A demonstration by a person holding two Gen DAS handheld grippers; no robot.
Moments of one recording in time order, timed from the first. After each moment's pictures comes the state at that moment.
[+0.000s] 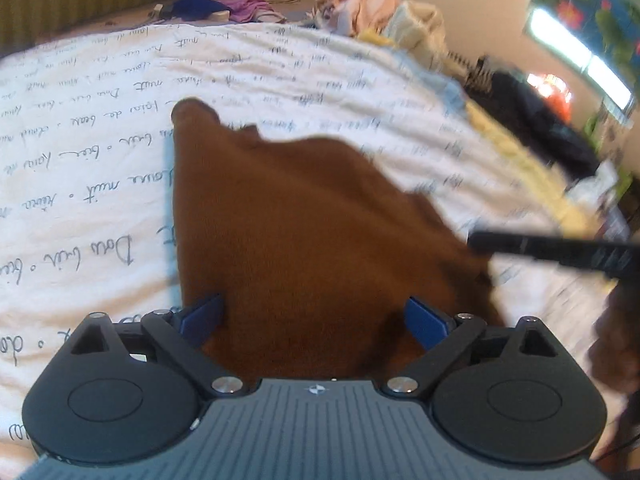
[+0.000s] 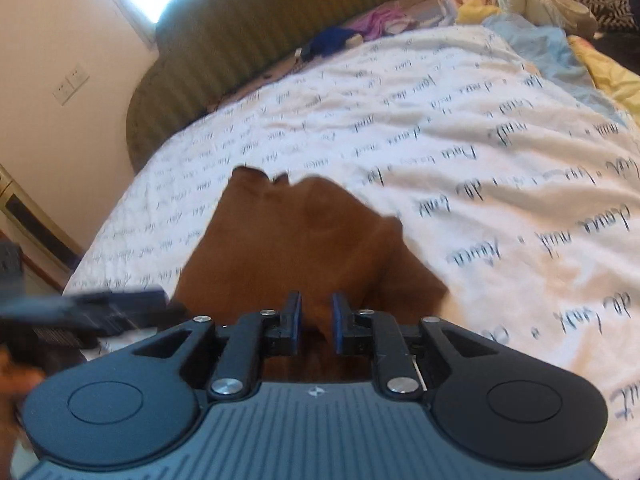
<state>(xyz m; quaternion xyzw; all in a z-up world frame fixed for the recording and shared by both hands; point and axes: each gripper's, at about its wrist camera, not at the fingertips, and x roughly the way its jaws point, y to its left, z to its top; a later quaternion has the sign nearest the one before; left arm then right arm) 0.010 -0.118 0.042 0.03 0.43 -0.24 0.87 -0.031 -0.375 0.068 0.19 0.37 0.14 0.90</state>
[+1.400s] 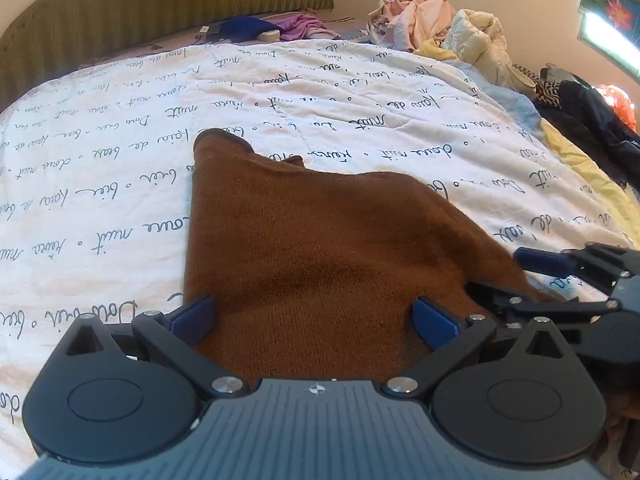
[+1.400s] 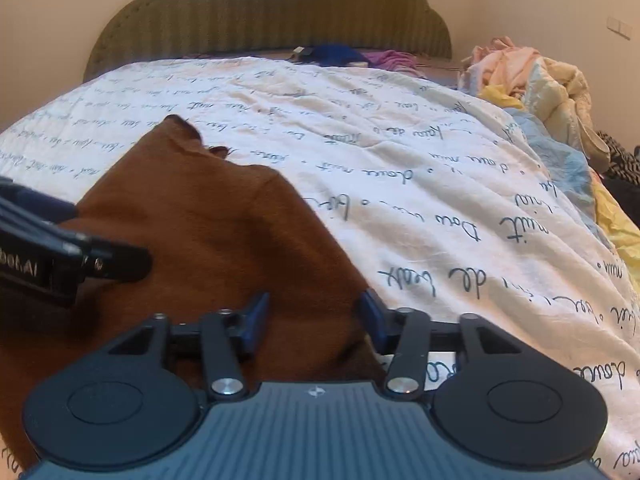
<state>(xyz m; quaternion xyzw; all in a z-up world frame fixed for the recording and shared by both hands) 0.064 -0.145 0.027 0.04 0.41 -0.15 0.90 0.027 -0.344 0.008 -0.02 0.36 0.06 0.93</state>
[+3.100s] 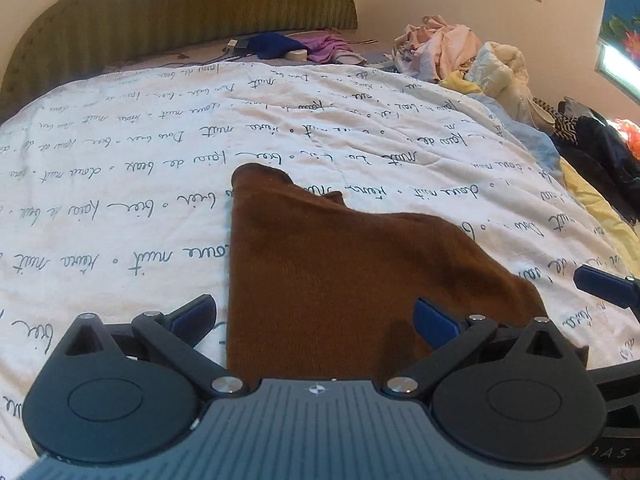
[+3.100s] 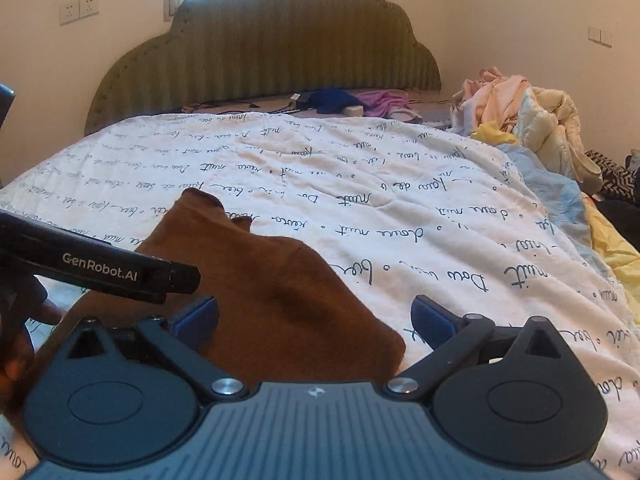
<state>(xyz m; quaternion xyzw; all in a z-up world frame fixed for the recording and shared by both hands) 0.067 -0.118 0.045 0.01 0.38 -0.13 0.92 0.000 -0.308 0.045 0.00 0.29 0.04 0.96</state>
